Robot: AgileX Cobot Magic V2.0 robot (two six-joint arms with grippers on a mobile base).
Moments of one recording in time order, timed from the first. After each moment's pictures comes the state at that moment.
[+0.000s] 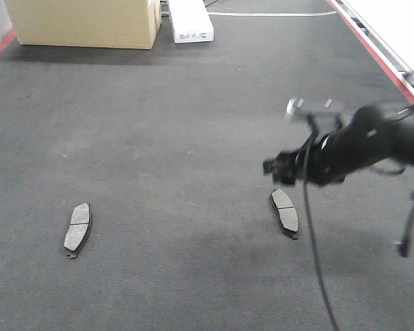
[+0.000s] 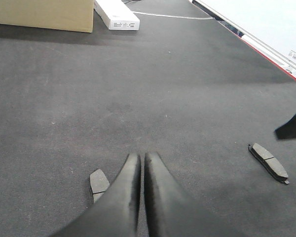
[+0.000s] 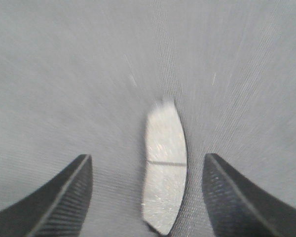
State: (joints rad) left arm -0.15 0.50 -0.64 -0.24 0.55 0.02; right arm 0.24 1.70 -1.19 0.11 0.54 0.03
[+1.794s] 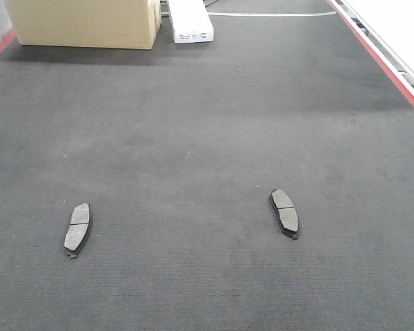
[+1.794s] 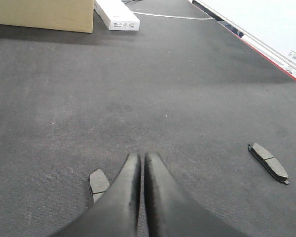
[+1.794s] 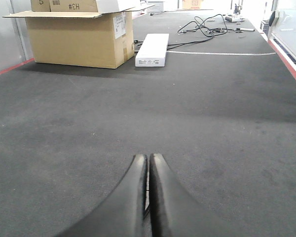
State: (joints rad) left arm -0.15 0.50 -0.64 -0.24 0.55 0.02; right arm 0.24 0.26 -0.41 -0.04 0.35 0.06
